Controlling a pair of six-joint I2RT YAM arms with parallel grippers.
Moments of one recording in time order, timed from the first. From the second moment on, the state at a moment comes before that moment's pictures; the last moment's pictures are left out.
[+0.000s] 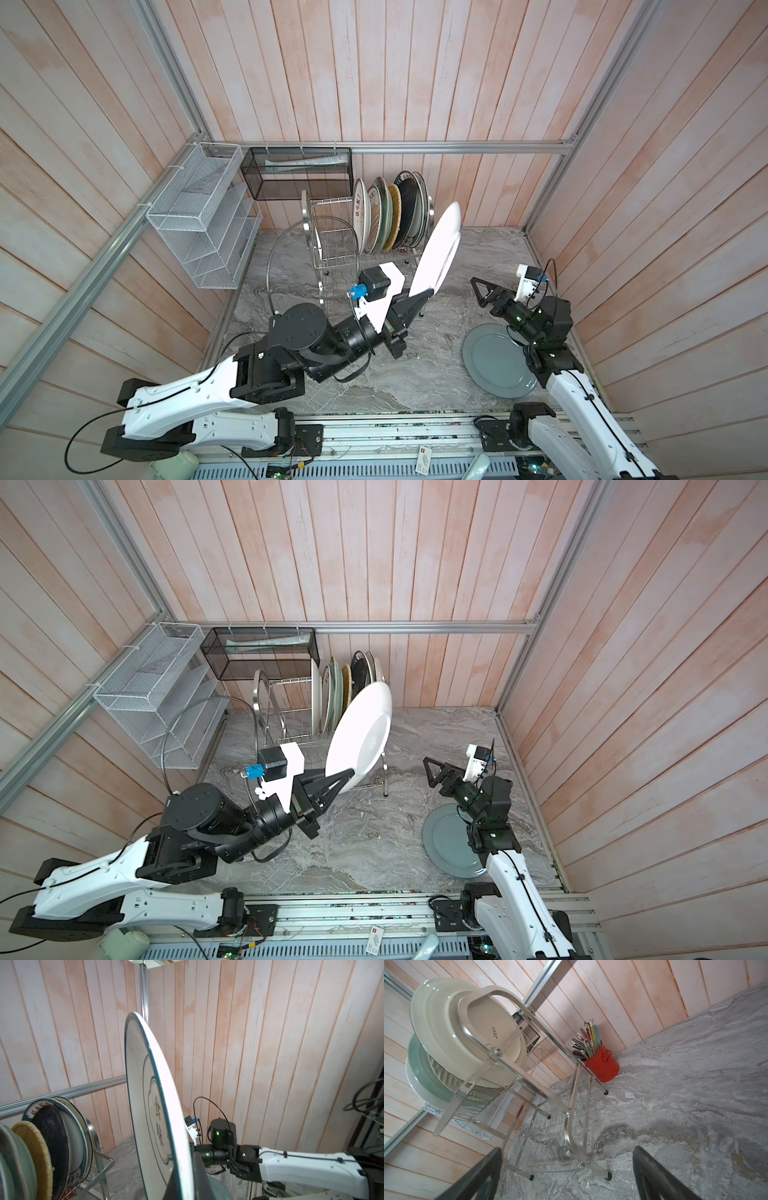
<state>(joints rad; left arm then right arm) -1.38 1.06 1.43 -0.17 -0.36 0.04 0.07 0.79 0.46 0.25 -0.49 0.71</state>
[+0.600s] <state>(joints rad) -1.04 1.27 1.93 -0.38 -0.61 -0.04 0.17 0.77 0.40 0.34 -0.55 0.66</state>
